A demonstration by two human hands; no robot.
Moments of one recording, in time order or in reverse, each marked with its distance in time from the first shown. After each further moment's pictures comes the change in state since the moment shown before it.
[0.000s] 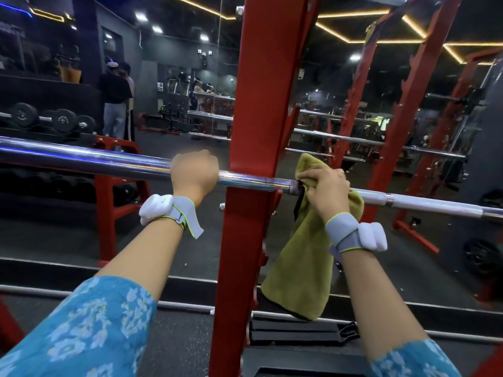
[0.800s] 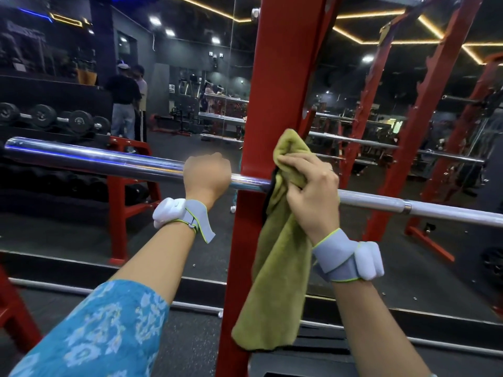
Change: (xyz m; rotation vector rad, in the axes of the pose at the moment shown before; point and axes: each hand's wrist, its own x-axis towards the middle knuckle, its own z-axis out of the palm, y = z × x) left_hand 0.000 -0.001 0.002 0.026 0.030 0.032; right_hand -0.031 -0.067 -0.008 0.453 0.357 -0.400
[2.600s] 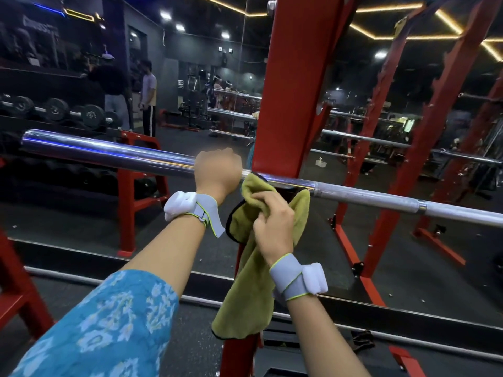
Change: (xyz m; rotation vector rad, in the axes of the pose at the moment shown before) left_hand 0.000 -0.003 0.006 -0.080 0.109 0.021; right_hand -0.063 -0.021 0.075 0.140 -0.086 0.254
